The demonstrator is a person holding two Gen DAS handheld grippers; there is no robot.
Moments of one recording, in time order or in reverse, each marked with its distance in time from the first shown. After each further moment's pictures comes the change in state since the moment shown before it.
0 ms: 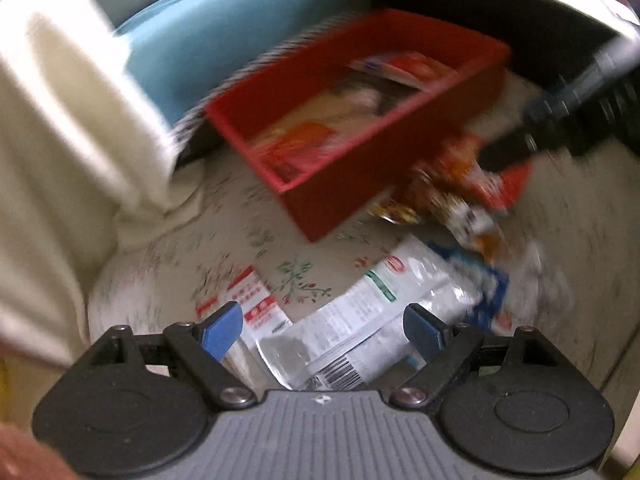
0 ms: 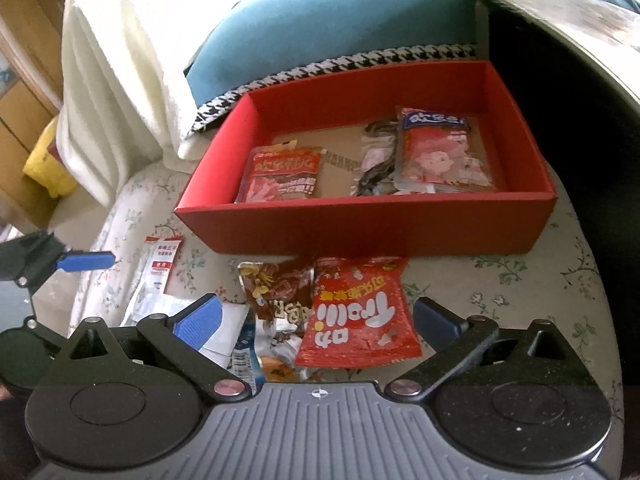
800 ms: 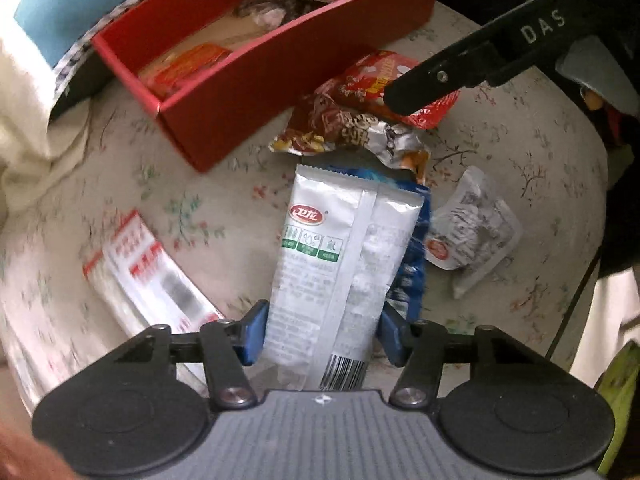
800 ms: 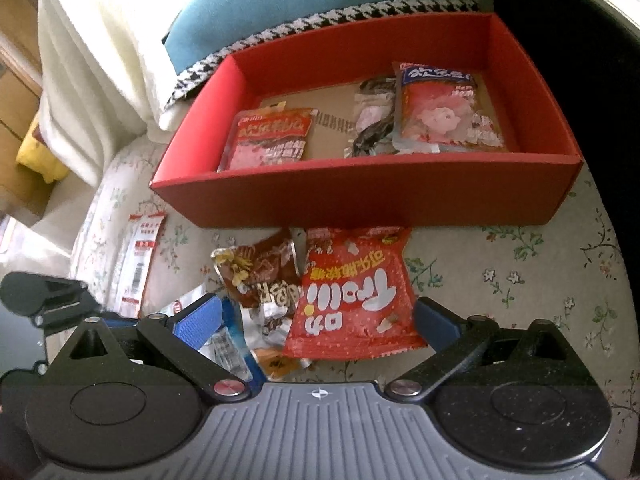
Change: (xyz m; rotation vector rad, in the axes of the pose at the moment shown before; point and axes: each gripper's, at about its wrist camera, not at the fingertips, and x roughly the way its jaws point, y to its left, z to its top) left arm 0.028 -0.017 -0.011 -0.030 0.205 -0.285; right arm 0.028 -0.002 -0.001 0.018 0.112 0.002
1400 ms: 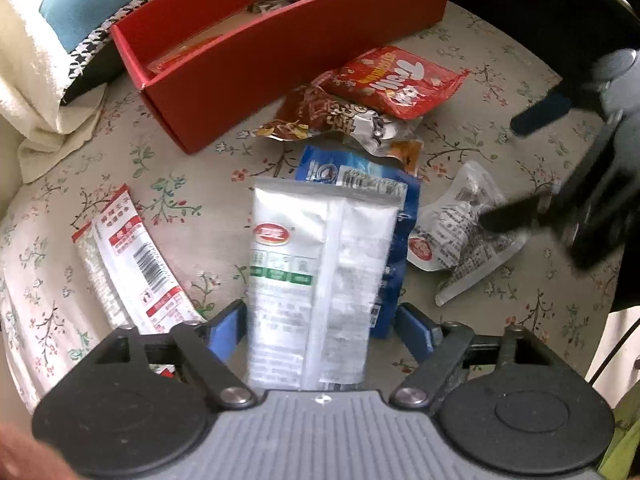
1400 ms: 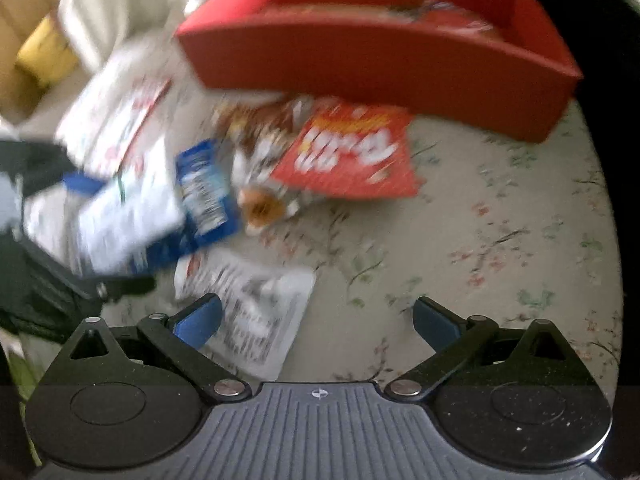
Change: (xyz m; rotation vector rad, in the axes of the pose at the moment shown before) left arm 0.019 -0.035 -0.012 -0.059 -0.046 0.085; right arm 0.008 0.009 -0.068 -0.225 0.146 -0.095
